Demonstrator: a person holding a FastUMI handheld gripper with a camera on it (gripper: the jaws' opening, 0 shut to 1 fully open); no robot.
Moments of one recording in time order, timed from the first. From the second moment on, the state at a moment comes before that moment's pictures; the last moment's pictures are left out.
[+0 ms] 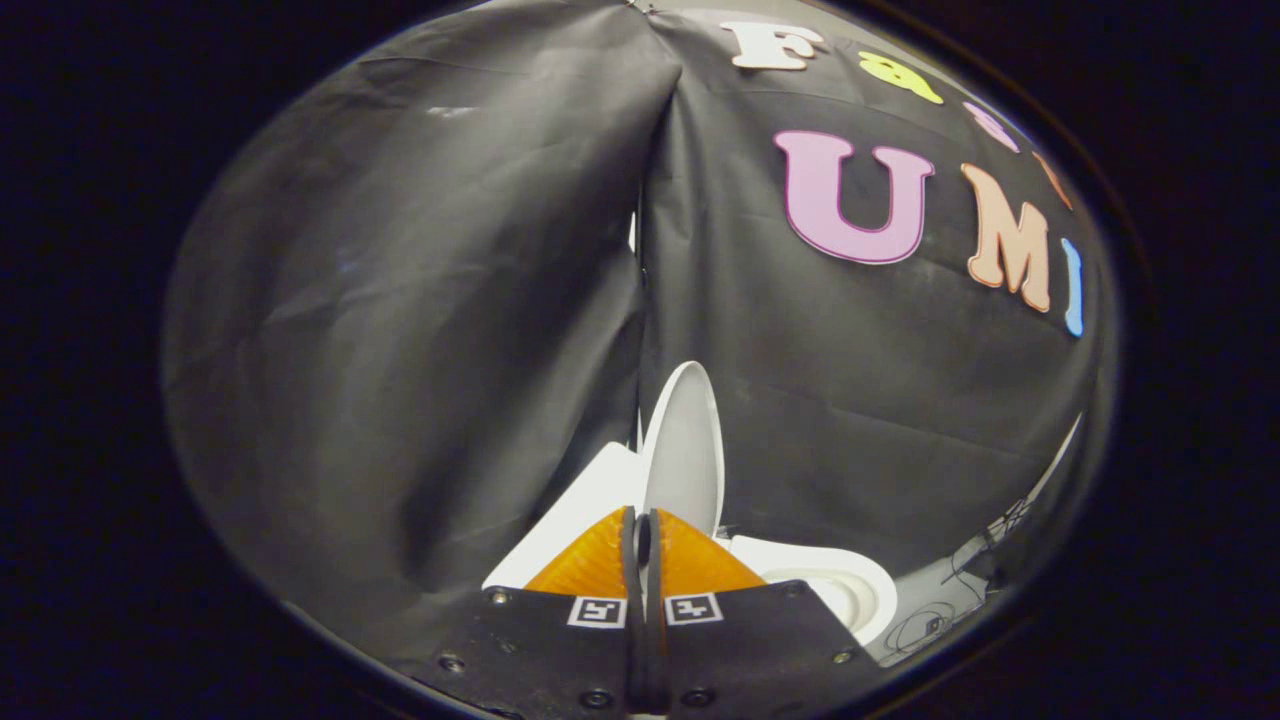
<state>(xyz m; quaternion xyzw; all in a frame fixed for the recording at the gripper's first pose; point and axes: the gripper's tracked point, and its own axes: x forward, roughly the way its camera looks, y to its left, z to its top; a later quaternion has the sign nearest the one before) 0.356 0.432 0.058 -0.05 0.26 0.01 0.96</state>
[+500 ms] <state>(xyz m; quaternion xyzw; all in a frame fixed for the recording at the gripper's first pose) 0.363 0.433 0.043 -0.03 0.26 0.09 0.96</state>
